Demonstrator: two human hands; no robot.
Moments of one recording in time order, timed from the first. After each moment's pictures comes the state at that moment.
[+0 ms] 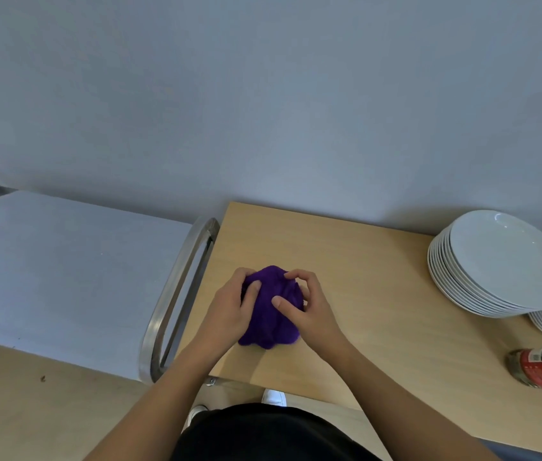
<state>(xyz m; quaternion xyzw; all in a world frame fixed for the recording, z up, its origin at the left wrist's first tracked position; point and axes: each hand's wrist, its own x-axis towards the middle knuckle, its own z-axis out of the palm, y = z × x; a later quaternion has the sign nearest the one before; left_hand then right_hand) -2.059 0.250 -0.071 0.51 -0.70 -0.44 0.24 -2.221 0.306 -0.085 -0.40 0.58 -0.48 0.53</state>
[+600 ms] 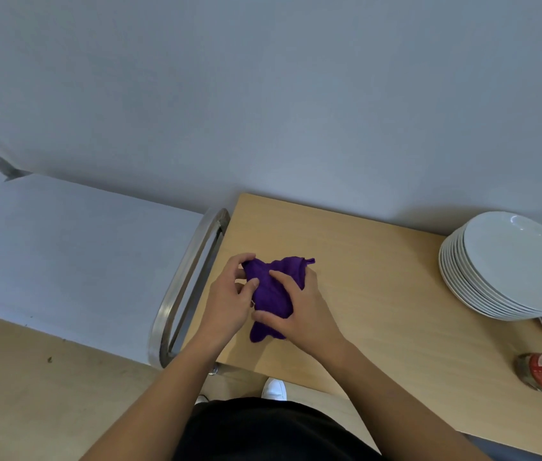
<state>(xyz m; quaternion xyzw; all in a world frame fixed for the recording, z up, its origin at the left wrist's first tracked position) -2.045 0.255 -0.071 0.55 -0.59 -0.50 0.31 -2.200 0.304 -0.084 -0.61 0.69 -0.21 0.31</state>
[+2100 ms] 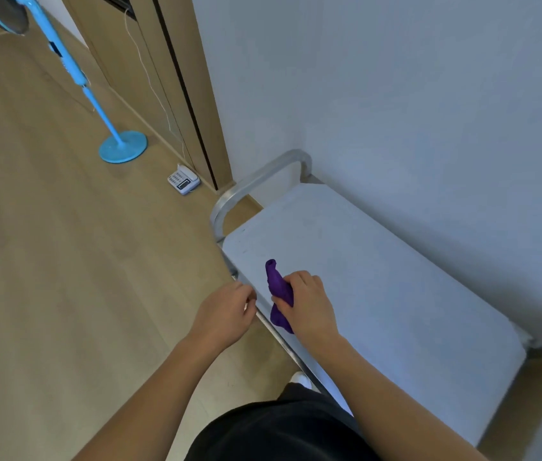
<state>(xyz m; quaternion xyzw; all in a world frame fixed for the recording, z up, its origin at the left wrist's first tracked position) -1.444 0.177 -0.075 0.75 -0.63 -0.16 0.11 -1.607 0.112 -0.097 -0.80 0.50 -0.15 0.30</state>
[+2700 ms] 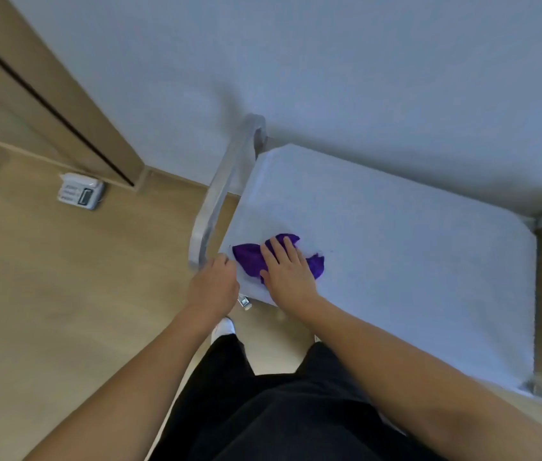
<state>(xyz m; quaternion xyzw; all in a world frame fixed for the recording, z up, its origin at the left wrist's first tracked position) -1.296 -0.002 -0.164 0.61 -0.77 -0.19 -0.07 -1.461 0.008 -0.209 -0.74 0.65 0.02 0.18</state>
